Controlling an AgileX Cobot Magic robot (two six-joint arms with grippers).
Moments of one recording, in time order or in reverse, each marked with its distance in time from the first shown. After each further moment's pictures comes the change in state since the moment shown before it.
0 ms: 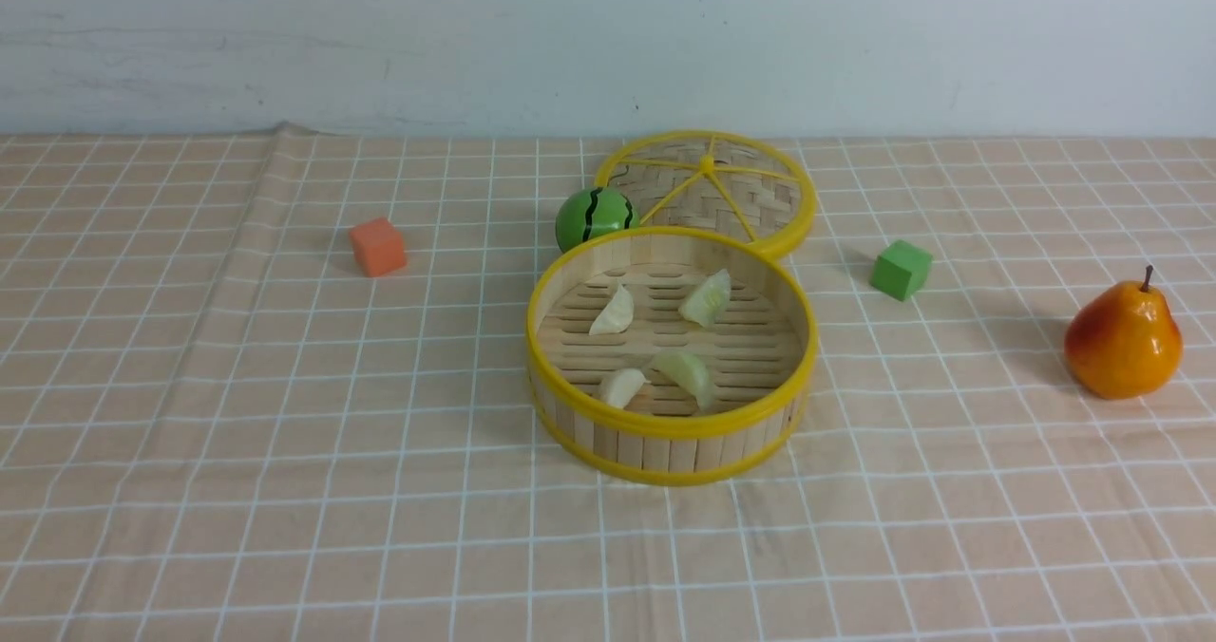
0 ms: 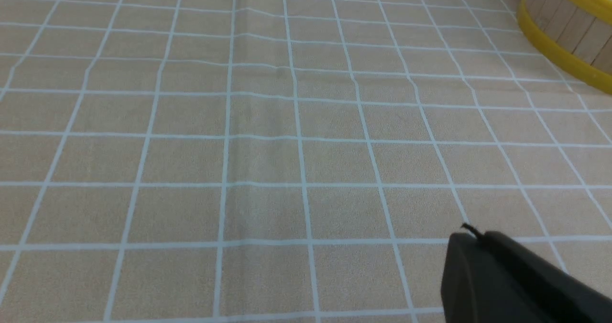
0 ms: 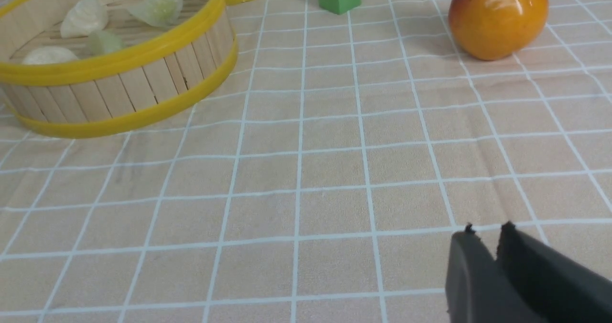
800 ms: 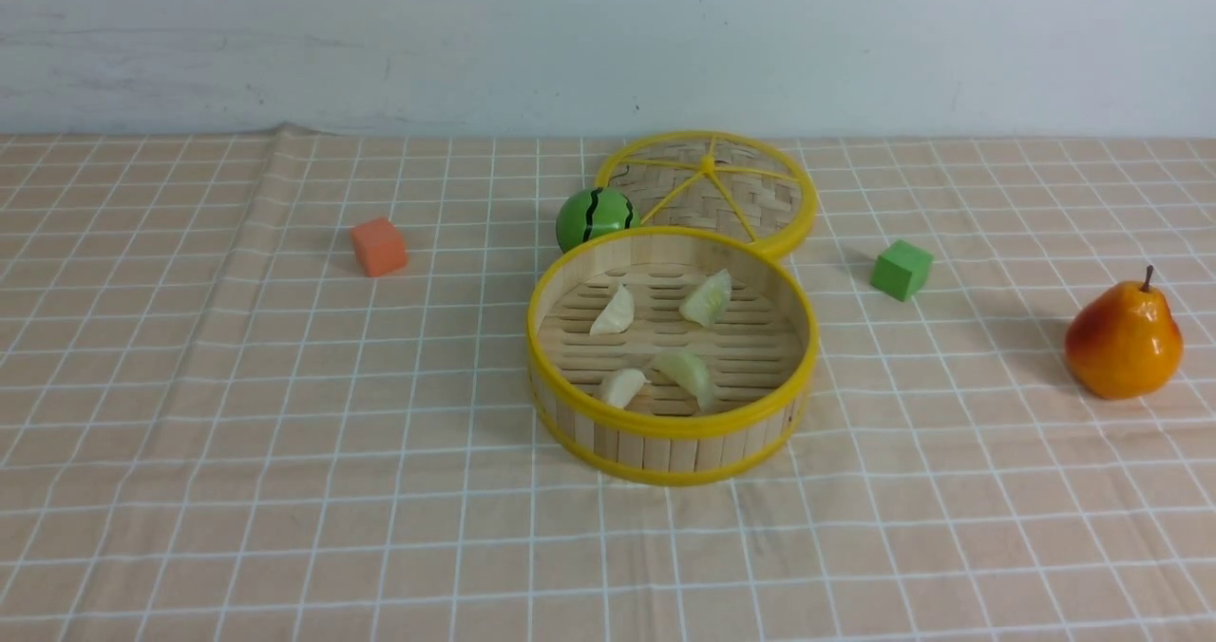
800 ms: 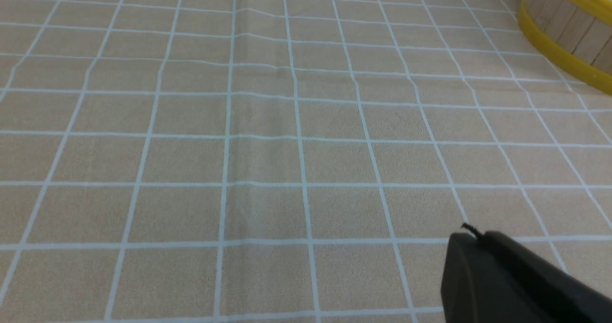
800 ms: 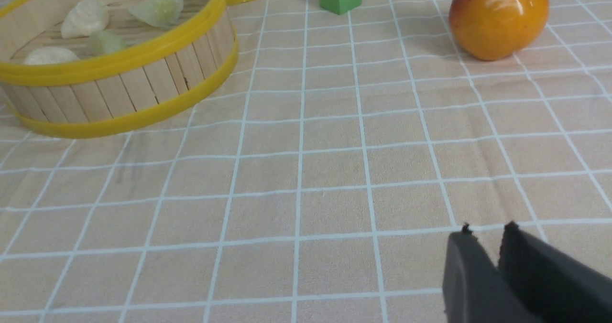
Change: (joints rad) right arm 0.000 0.000 0.000 0.000 0.000 0.000; left arm 0.000 0.000 0.000 0.000 0.000 0.000
